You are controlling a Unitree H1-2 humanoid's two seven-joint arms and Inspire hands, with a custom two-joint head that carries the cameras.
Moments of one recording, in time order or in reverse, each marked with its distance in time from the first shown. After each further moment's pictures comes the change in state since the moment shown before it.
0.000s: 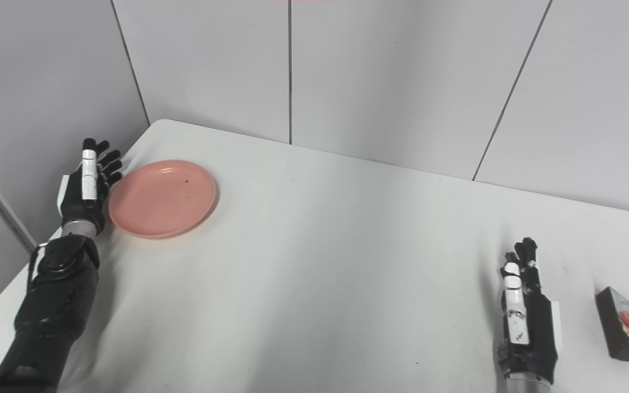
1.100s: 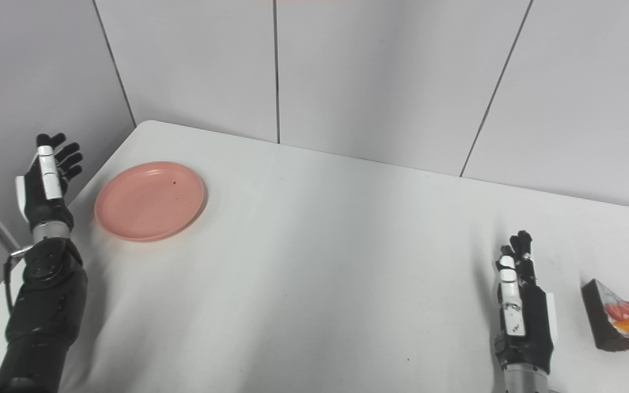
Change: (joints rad) left arm 0.017 -0.033 0.129 -0.054 0.061 -0.107 0.151; right arm -0.028 -0.014 -0.001 0.037 0.006 -0.016 0.012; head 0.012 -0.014
